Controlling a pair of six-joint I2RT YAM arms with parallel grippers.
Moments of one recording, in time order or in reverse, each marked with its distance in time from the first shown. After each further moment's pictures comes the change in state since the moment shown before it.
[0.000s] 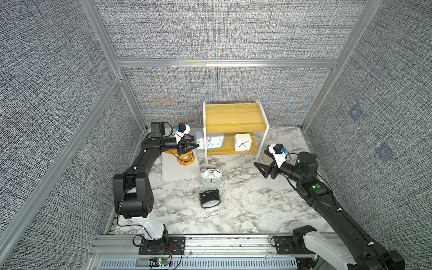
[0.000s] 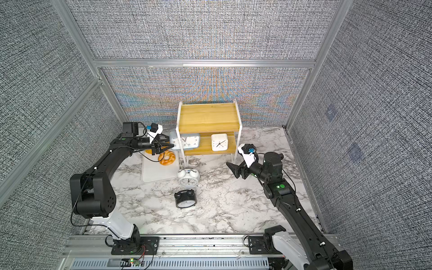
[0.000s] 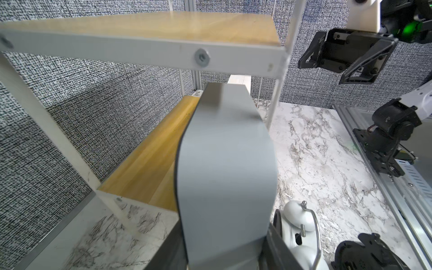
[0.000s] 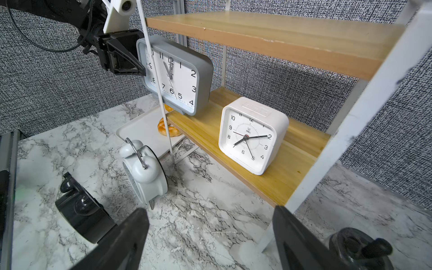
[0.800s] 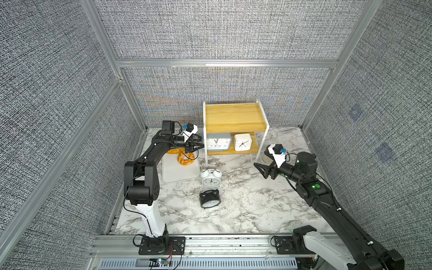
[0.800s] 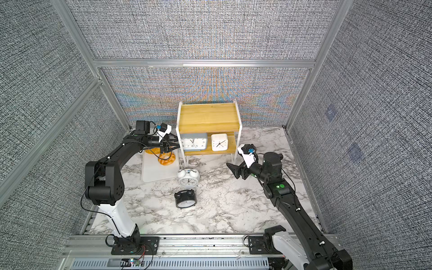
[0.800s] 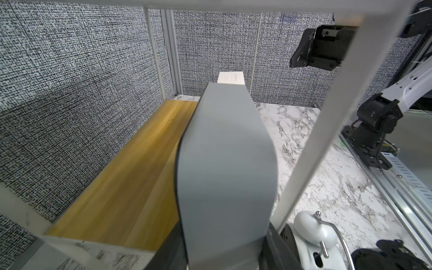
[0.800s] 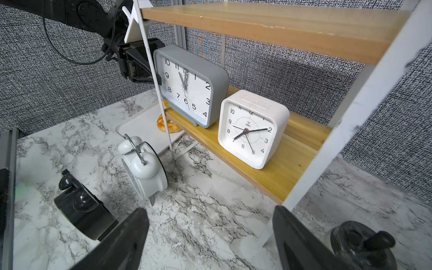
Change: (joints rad) left arm -0.072 0.169 0.112 0.004 0.064 0.048; right arm 0.000 0.005 -0.002 -0.016 0.006 0.000
